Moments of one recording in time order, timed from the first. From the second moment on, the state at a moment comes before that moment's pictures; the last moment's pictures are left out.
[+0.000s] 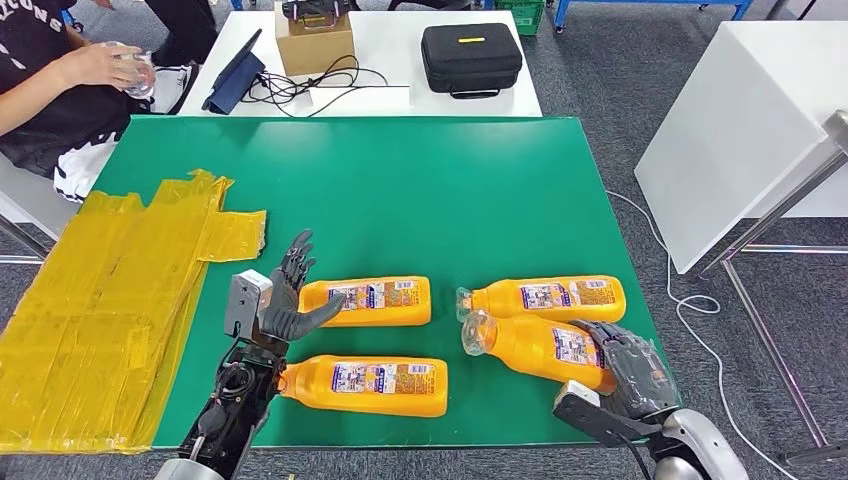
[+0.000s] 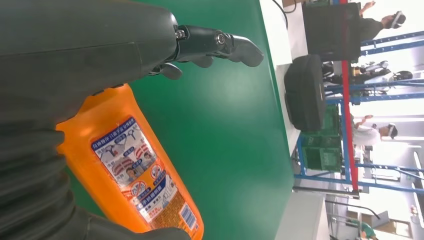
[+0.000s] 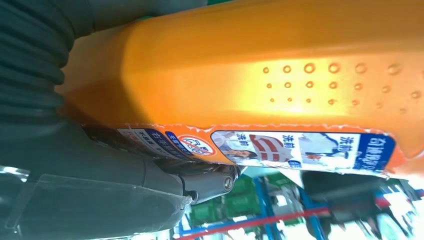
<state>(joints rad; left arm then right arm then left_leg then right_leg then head) -0.27 -0.15 -0.04 -1.03 -0.16 -0.17 -0.51 0.12 -0.15 0.00 -1.62 0.92 0.02 -0.29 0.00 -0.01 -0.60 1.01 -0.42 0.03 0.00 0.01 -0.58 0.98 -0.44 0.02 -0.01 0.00</state>
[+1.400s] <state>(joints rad) -0.27 -0.17 -0.22 -1.30 -0.13 -0.21 -0.42 -0.19 0.11 0.05 -1.41 0.41 -0.11 -0.40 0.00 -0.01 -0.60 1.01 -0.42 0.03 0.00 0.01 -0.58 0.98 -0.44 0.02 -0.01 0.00</state>
